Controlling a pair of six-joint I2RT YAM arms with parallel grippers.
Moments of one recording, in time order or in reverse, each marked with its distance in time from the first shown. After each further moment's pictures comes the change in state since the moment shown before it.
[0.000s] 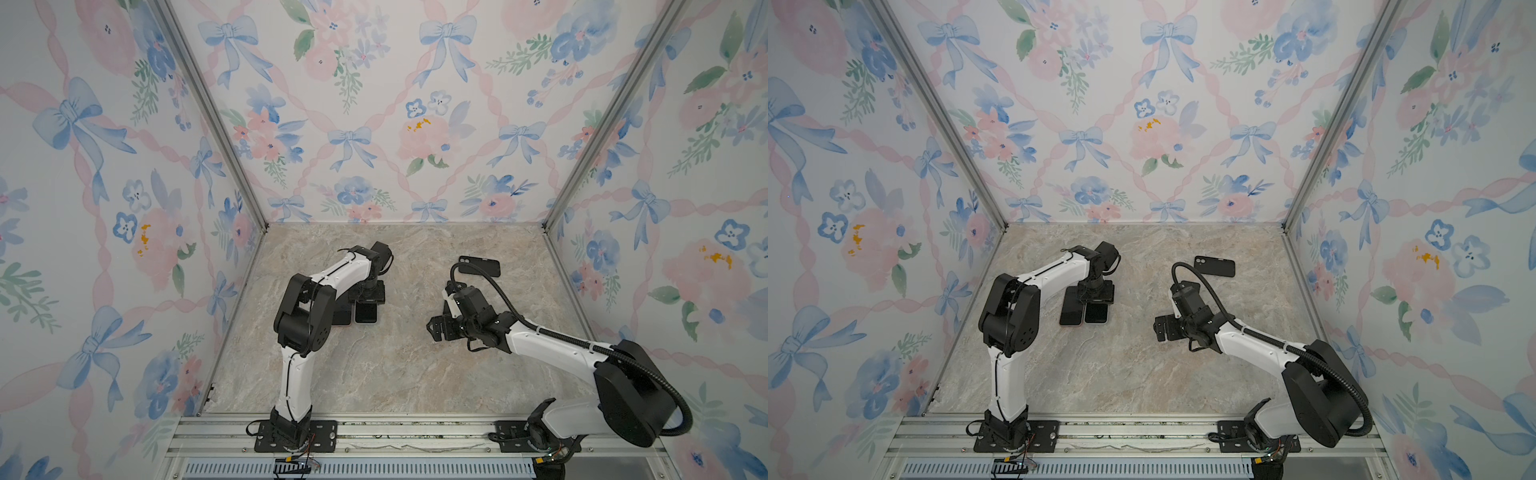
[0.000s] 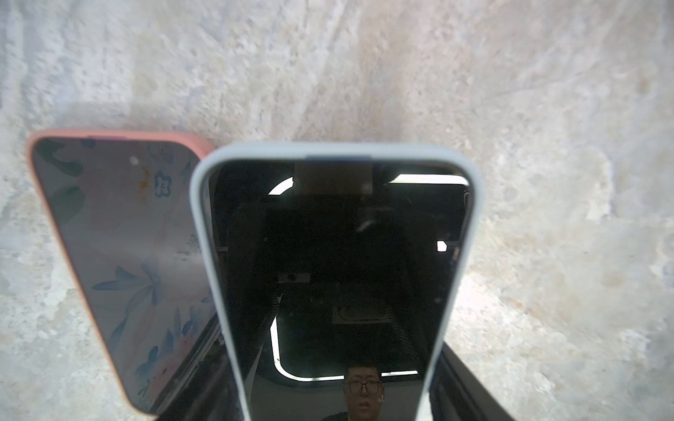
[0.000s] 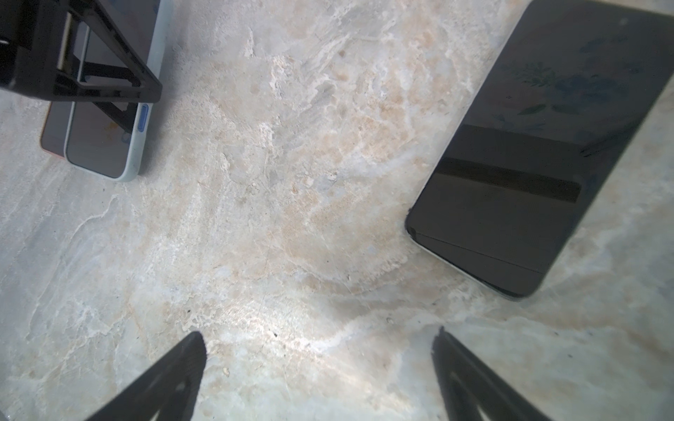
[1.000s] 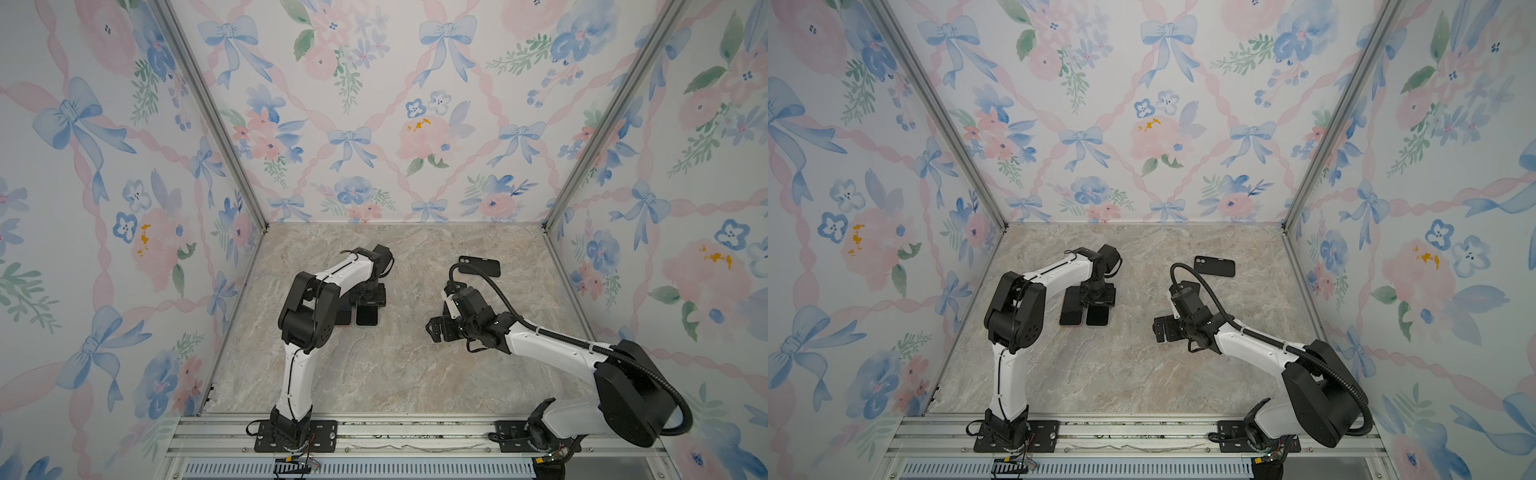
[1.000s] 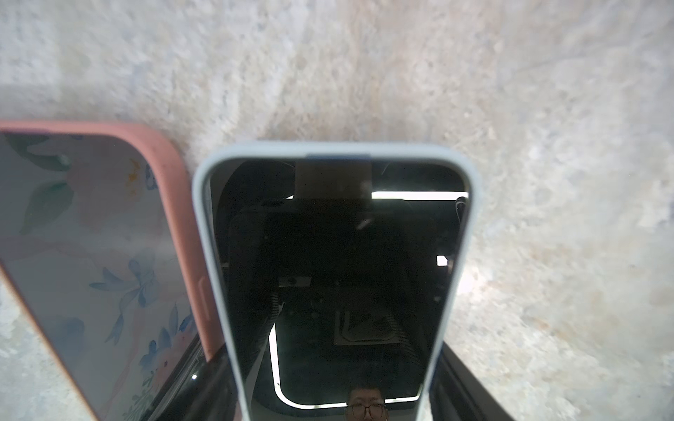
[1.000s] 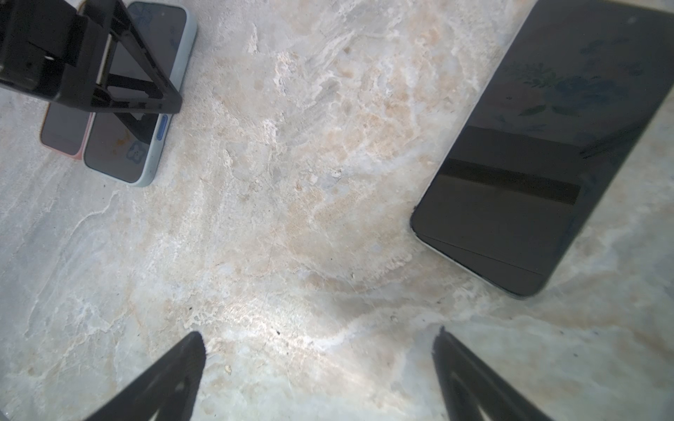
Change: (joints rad) left arm 0.000 0.047 0.005 -0.001 0.019 0.002; right arm 0.012 0.000 0.000 -0.002 0.007 0.000
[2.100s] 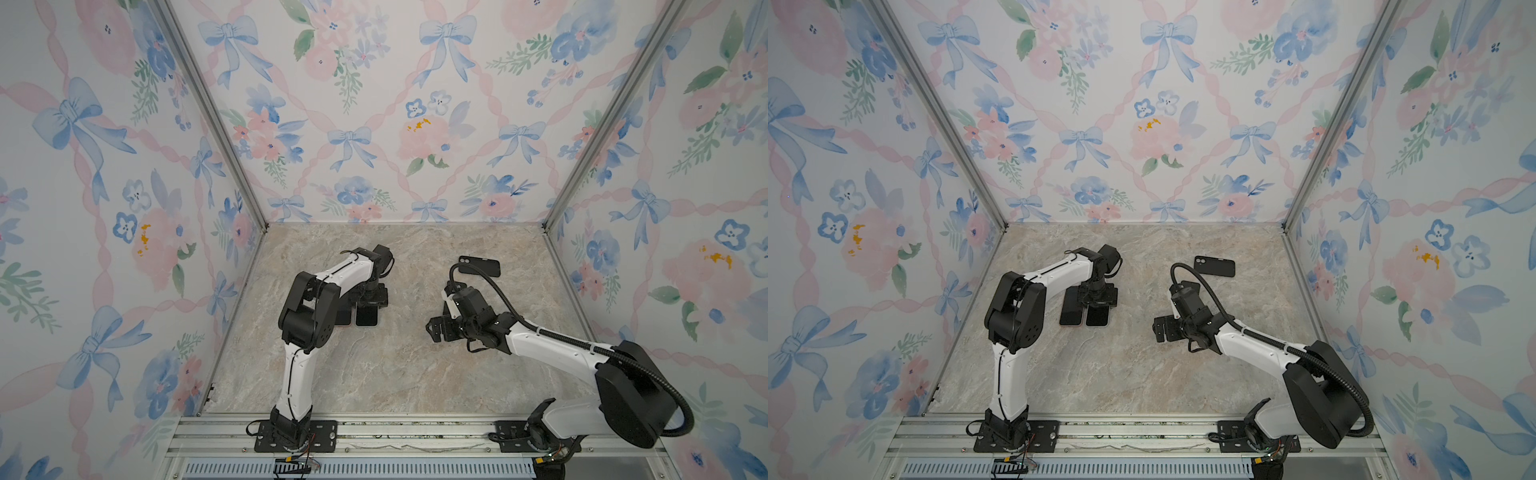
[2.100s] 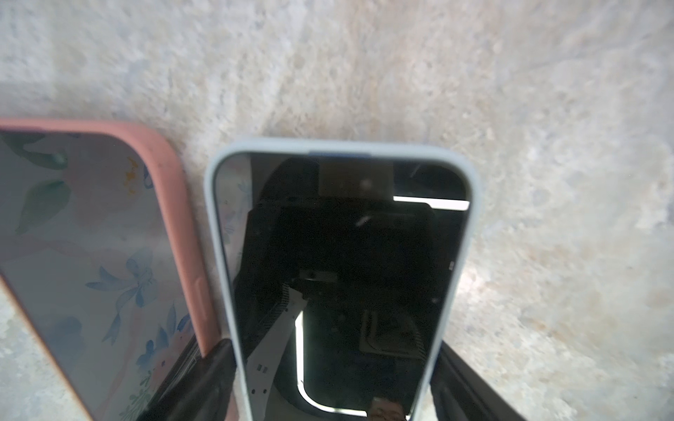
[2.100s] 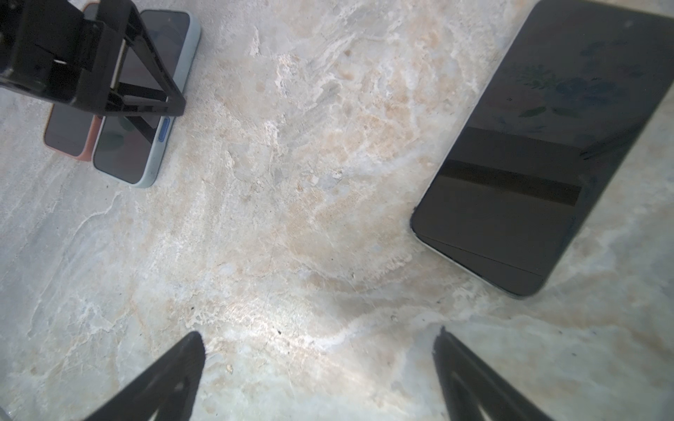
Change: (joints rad) left arm 0.000 0.001 0.000 0.001 0.003 -0.008; right arm 0.000 -0.010 -0.002 0.000 0.000 0.000
